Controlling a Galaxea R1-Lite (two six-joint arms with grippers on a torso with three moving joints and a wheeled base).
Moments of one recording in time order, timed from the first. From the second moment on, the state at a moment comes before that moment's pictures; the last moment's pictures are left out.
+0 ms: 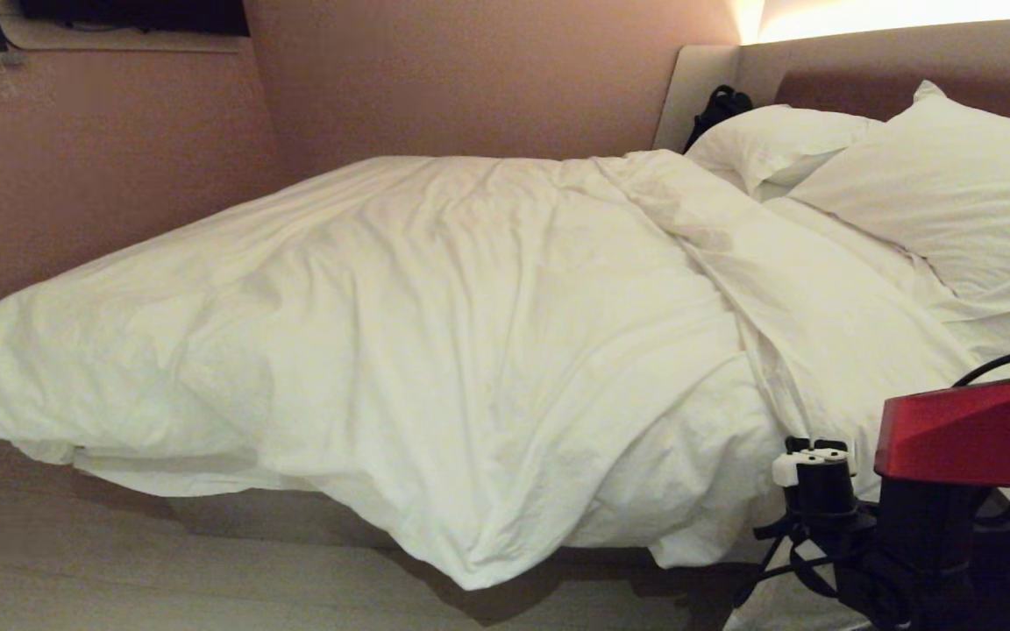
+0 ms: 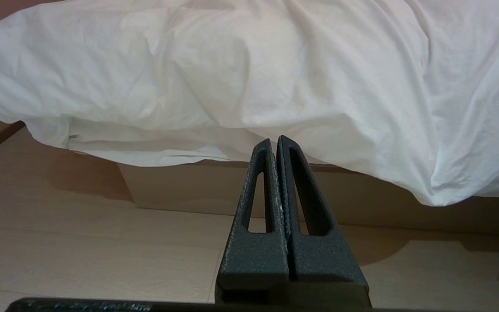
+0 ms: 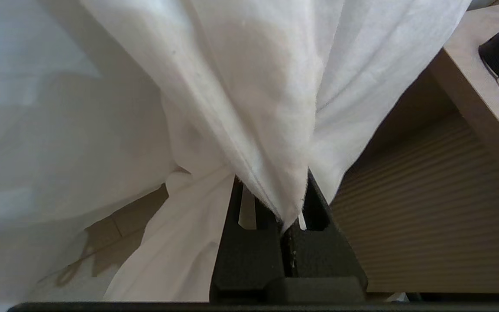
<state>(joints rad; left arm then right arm) 0.00 0.00 0.00 -0.06 0.01 0.02 0.18 2.34 -0.48 -1.29 -0.93 0.07</state>
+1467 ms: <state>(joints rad) 0.00 0.00 0.00 -0.06 0.01 0.02 0.52 2.10 -0.17 -1.35 -0.86 0.06</state>
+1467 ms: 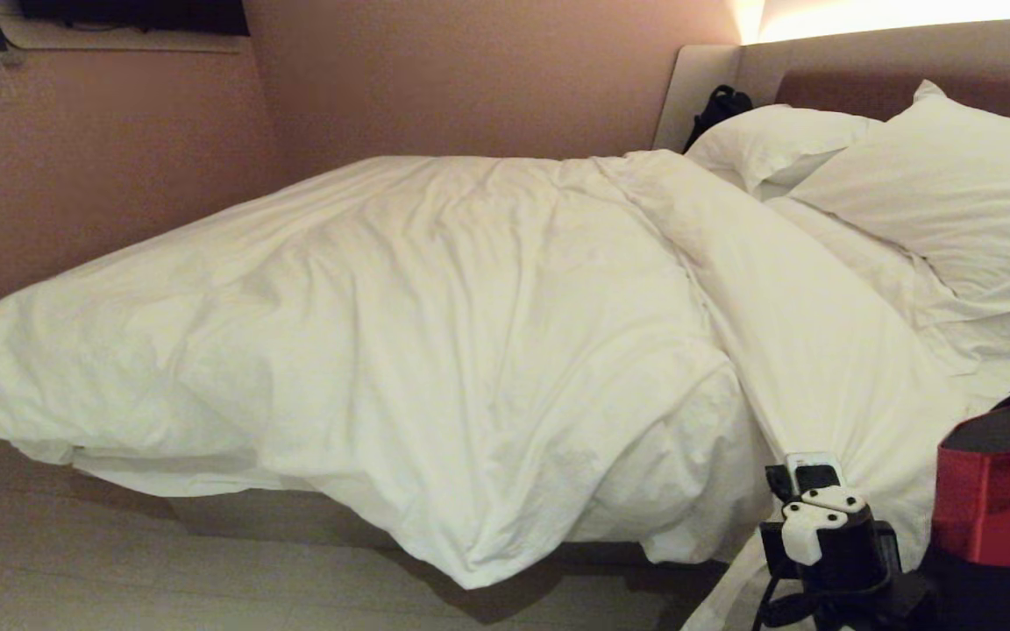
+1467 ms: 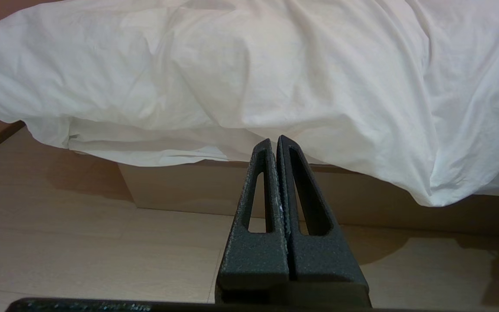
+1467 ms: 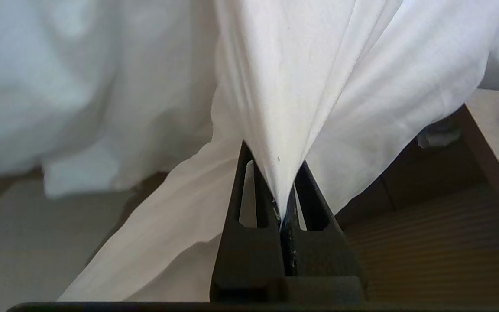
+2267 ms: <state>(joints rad) 0.00 0.00 0.00 -0.06 0.01 0.02 0.52 1.92 -0.03 -1.41 -0.63 0.01</state>
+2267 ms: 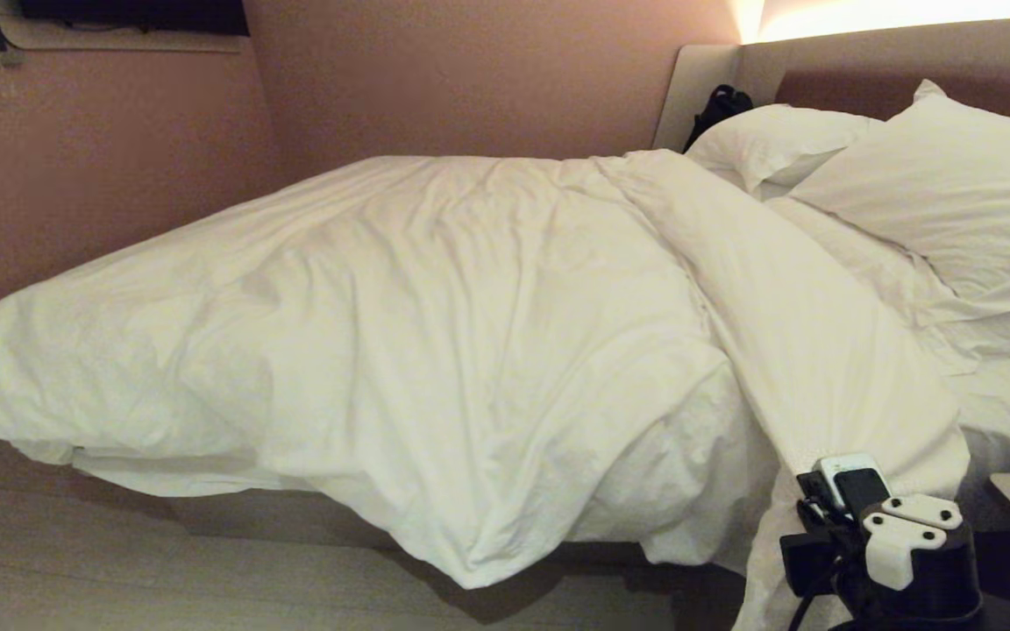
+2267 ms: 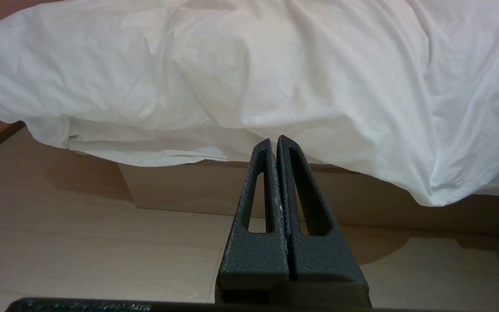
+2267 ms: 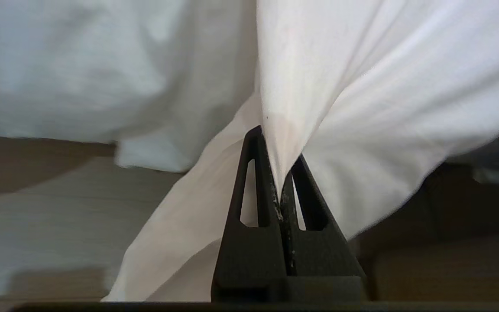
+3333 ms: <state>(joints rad) 0.00 0.00 0.00 -0.06 0.01 0.02 0.54 1.96 -0.02 -1.42 -0.53 0.02</state>
